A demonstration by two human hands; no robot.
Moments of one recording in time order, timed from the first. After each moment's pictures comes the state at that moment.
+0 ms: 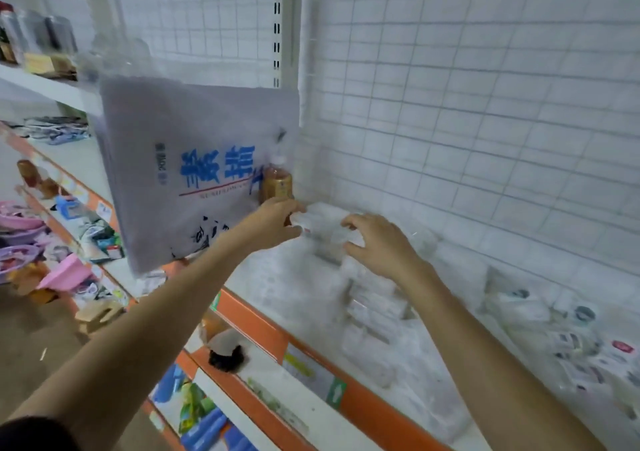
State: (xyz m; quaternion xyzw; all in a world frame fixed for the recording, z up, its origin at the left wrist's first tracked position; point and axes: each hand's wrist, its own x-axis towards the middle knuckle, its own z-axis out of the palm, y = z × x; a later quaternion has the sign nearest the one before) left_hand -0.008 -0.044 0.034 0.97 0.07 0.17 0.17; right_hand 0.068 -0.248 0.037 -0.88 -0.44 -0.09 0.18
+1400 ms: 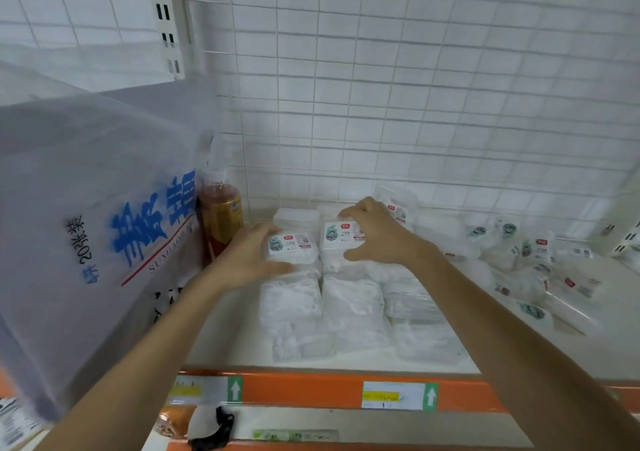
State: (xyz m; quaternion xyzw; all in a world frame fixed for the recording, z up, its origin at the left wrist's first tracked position) left_hand 0.053 0.043 0.004 0.92 -0.17 0.08 0.35; right_hand 0.071 -0.195 0.036 -0.96 -0.19 -0.03 0.18
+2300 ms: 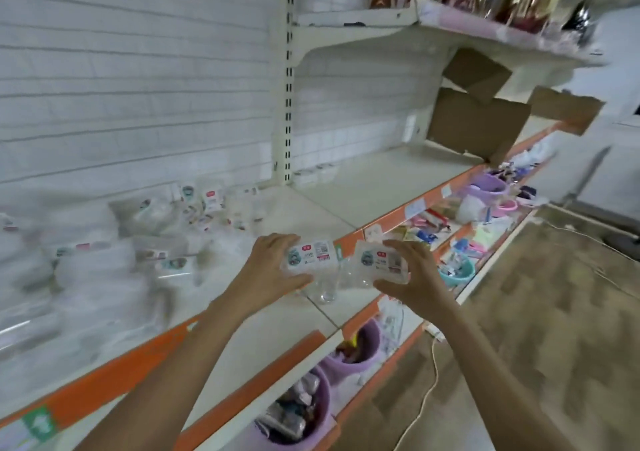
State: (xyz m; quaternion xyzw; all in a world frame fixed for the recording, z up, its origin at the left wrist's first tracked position) left_hand -0.098 -0.420 -0.027 0.79 -0.49 -0.03 0.36; right_hand -0.283 -0.593 -0.025 -0.90 0.26 -0.24 0.26
